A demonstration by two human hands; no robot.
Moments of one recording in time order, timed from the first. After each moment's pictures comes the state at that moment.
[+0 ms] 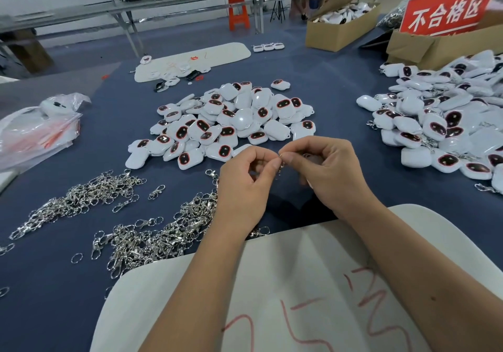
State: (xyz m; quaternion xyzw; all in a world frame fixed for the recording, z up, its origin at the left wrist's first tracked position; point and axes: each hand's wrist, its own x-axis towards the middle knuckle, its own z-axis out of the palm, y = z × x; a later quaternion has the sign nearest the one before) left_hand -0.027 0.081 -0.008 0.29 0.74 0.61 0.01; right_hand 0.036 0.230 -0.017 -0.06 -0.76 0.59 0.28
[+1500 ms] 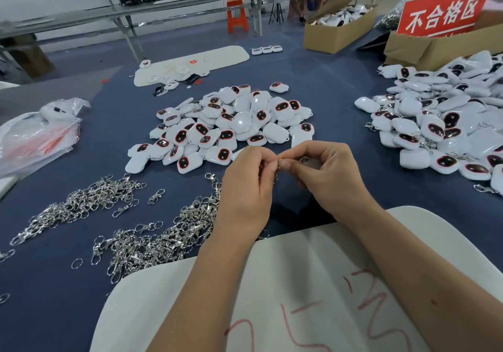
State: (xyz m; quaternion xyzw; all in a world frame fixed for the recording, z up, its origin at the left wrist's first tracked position) left_hand -0.028 0.080 -0.012 0.38 0.77 0.50 -0.12; right_hand 0.041 0.228 -0.012 -0.06 -0.75 0.61 0.26
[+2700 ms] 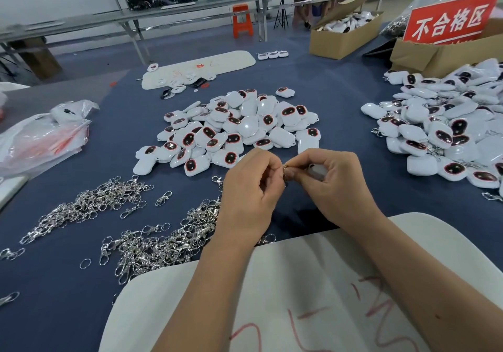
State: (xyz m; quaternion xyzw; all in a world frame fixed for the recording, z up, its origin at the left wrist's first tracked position) left_hand -0.029 0.072 -0.006 0.40 0.76 0.49 -0.13; right_hand 0.044 0.224 -0.013 -0.01 -0.81 0.51 0.30
